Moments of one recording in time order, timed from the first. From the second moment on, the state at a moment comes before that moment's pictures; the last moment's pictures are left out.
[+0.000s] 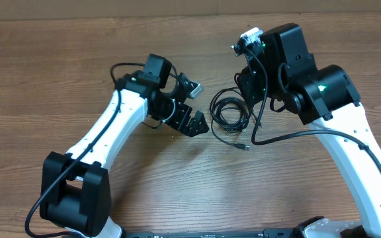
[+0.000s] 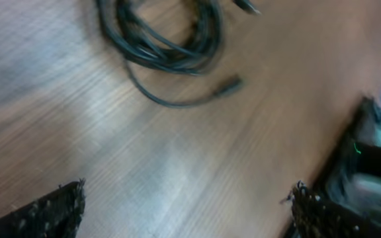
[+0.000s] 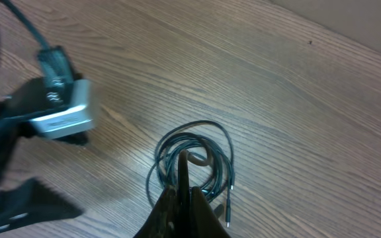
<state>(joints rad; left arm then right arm) -0.35 1.76 1.32 -0.89 0.61 0.15 0.43 1.51 1.68 -1.07 -0.04 -0.09</state>
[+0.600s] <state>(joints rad) -0.34 2.01 1.27 -0.41 0.73 -0.24 0.43 1.36 1.68 -1.15 -0.11 -0.07</state>
